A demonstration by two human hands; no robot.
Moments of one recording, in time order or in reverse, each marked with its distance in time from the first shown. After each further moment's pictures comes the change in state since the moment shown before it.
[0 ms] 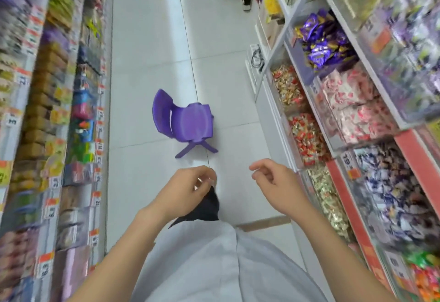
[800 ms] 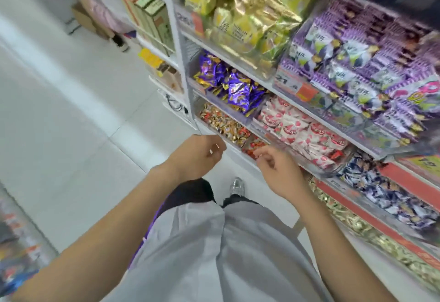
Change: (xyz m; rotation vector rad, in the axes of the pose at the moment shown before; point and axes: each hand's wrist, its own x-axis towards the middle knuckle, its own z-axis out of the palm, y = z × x) left_hand 0.493 0.216 -0.106 0.532 -0.475 0.596; right_hand 0.271 -0.003 -0.174 0.198 0.569 0.385
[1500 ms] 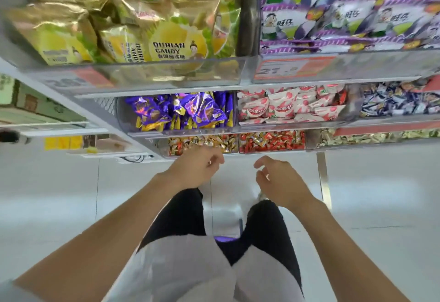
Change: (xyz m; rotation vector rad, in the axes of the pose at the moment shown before) left_hand 0.238 -0.127 0.018 0.236 -0.509 0.541; right_hand 0.095 0.013 0.125 0.013 0.223 0.510
